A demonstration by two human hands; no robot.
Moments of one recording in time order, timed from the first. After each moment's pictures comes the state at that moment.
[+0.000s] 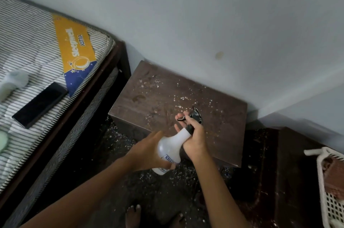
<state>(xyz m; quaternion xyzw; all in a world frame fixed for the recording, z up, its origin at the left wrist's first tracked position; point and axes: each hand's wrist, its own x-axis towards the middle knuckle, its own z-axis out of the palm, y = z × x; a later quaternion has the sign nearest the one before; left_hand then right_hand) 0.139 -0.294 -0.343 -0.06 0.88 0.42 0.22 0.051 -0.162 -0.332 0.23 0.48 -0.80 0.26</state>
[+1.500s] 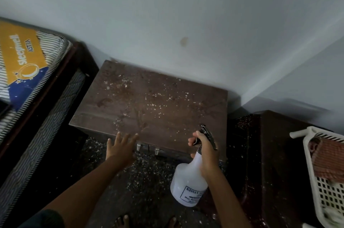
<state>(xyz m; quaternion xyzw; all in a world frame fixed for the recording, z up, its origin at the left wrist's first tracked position) 0.090 -0.258 -0.445 -0.08 0.93 0.04 0.35 0.046 -0.028 -0.366 0.31 0.68 -0.65 0.15</state>
